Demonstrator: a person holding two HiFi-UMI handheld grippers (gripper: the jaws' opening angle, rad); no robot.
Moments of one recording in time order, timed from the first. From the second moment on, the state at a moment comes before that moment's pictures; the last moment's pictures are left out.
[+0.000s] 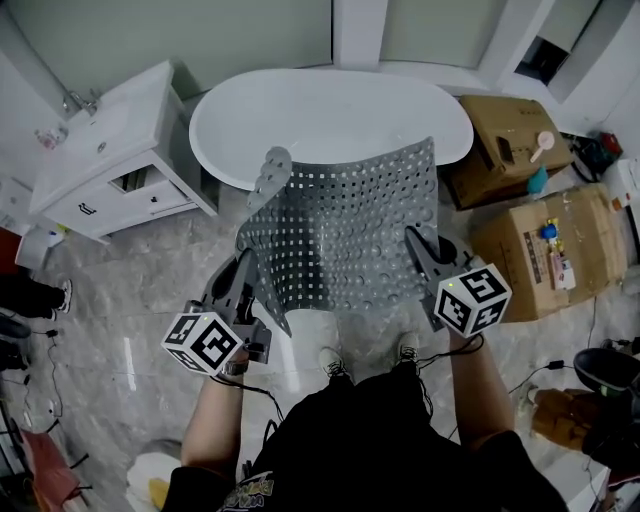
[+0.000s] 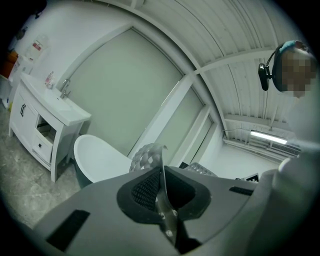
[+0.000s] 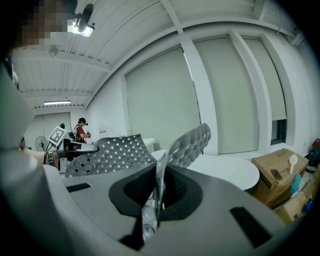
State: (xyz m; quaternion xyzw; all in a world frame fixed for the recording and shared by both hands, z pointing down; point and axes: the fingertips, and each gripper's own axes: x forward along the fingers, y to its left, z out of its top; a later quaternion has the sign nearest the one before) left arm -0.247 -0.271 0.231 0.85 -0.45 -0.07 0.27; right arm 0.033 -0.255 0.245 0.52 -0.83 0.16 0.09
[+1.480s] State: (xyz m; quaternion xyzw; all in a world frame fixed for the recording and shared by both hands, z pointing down) left arm -0.003 -0.278 0.304 0.80 -0.54 -0.07 0.26; right arm 0.270 -0.299 0.334 0.46 -0.87 0.13 0.13
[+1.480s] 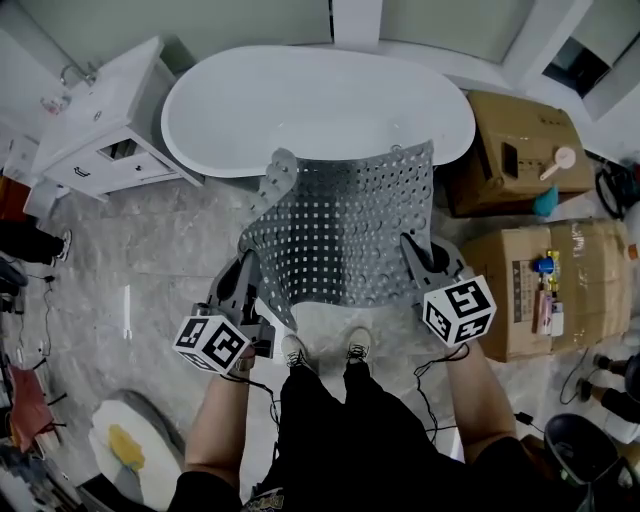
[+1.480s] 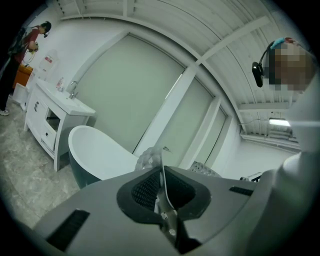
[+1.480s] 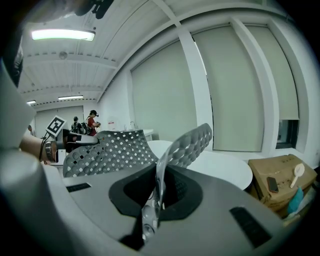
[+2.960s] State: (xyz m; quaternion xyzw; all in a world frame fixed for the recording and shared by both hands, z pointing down) left arm -0.056 -0.333 0.599 0.80 -0.55 0.08 0.24; right arm 0.210 -0.343 0.615 0.47 -0.85 0.16 0.19
